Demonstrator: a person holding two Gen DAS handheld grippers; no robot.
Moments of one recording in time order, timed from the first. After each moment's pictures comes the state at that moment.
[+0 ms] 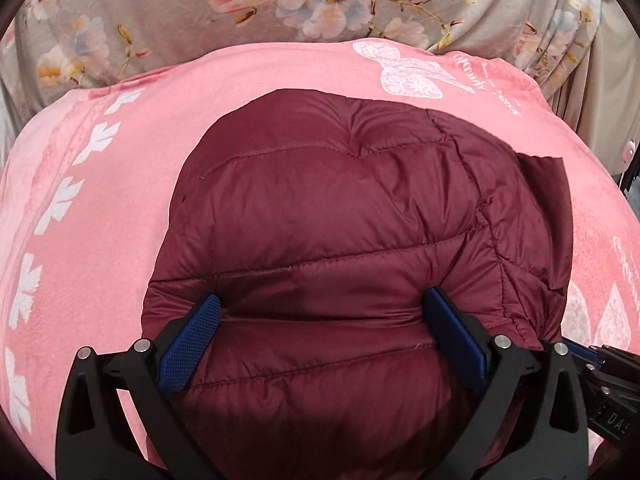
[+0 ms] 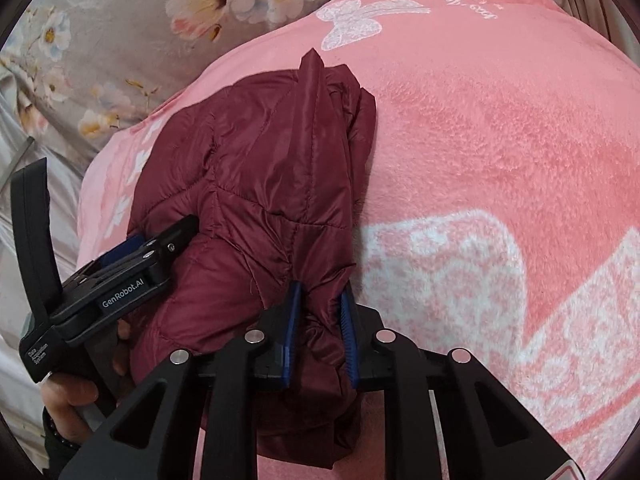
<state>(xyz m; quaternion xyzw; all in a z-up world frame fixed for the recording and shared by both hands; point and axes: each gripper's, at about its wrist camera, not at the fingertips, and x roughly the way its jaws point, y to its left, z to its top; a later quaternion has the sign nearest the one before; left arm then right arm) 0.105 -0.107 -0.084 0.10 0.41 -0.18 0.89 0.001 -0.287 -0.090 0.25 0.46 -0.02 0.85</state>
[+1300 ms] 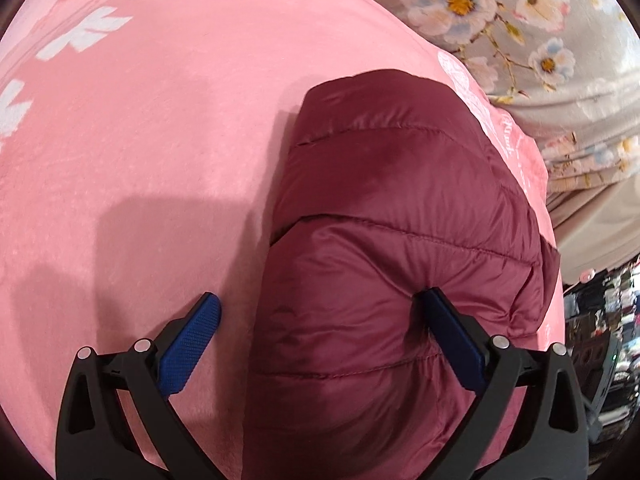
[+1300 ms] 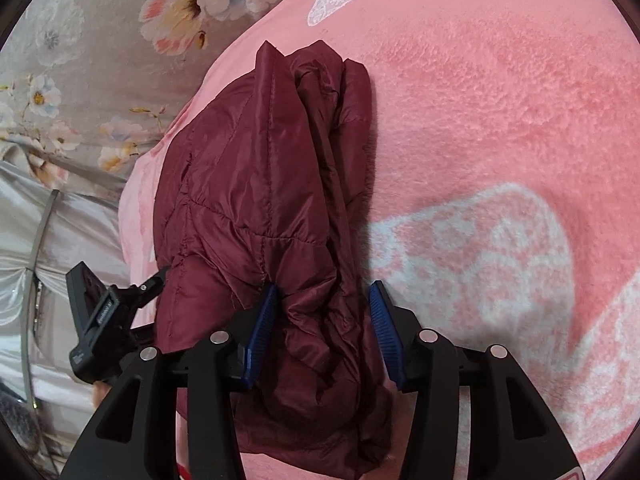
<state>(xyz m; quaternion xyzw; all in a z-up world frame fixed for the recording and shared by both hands) 0.145 0.005 -0.102 -0.15 0.53 -0.18 0.82 0.016 -0.309 -0.113 0.39 0.47 0.05 0.79</state>
